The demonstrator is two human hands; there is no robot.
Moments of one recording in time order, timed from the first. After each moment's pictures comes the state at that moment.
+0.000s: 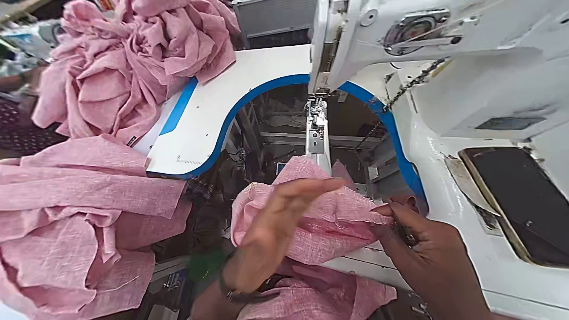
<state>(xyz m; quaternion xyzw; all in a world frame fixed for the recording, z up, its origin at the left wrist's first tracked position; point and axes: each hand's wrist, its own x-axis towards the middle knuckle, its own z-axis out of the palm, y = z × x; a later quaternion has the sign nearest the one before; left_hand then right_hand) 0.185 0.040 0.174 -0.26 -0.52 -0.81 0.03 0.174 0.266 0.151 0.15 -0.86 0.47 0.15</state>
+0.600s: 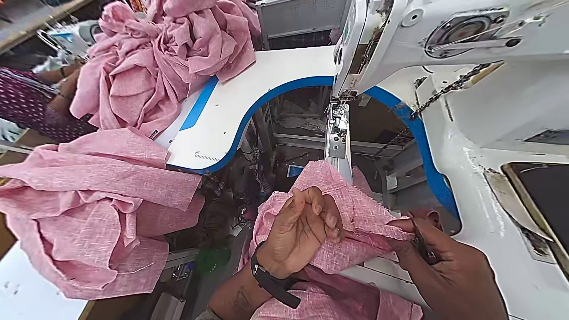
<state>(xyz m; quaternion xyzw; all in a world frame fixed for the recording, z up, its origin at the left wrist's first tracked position) 0.176 0.056 0.139 -0.13 -0.18 -0.97 -0.13 0.183 0.265 0.145 0.13 -0.87 0.47 0.10</state>
